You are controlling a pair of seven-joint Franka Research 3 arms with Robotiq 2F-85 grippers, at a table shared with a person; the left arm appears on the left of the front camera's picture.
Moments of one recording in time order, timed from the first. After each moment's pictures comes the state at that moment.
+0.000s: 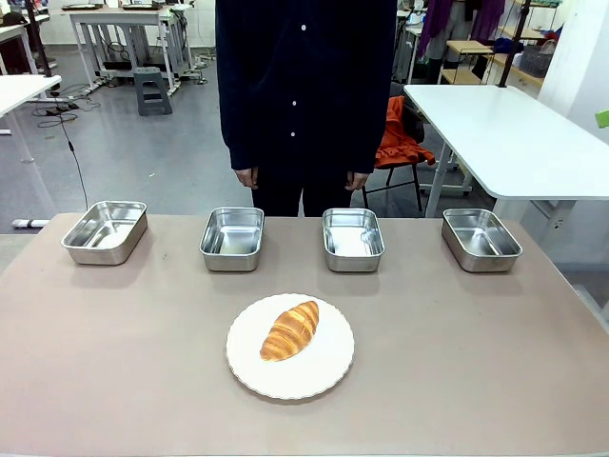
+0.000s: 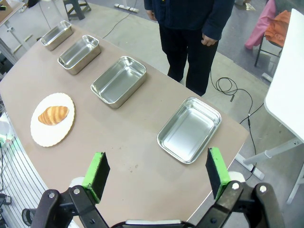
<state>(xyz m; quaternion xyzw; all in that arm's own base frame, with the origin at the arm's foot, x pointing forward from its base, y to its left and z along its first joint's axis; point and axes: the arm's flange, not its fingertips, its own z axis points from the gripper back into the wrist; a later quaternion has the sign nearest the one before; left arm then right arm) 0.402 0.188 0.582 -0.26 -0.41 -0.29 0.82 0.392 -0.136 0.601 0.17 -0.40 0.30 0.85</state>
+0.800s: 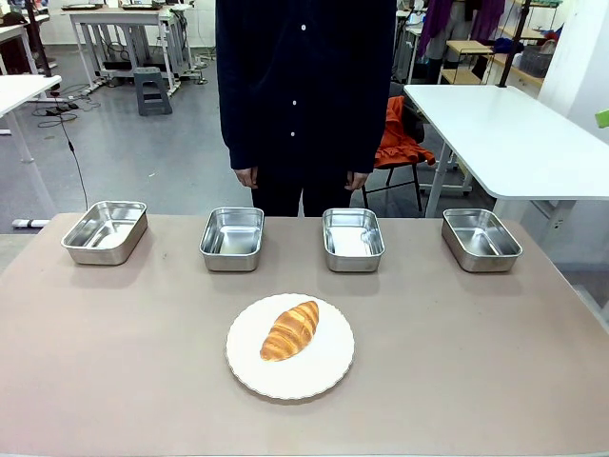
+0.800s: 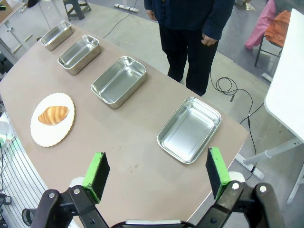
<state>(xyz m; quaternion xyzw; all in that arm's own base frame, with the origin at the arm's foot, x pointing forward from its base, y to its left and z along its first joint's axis) 0.402 0.188 0.582 -0.26 -0.41 -0.29 0.82 0.392 -0.136 0.601 0.17 -0.40 0.30 0.85</state>
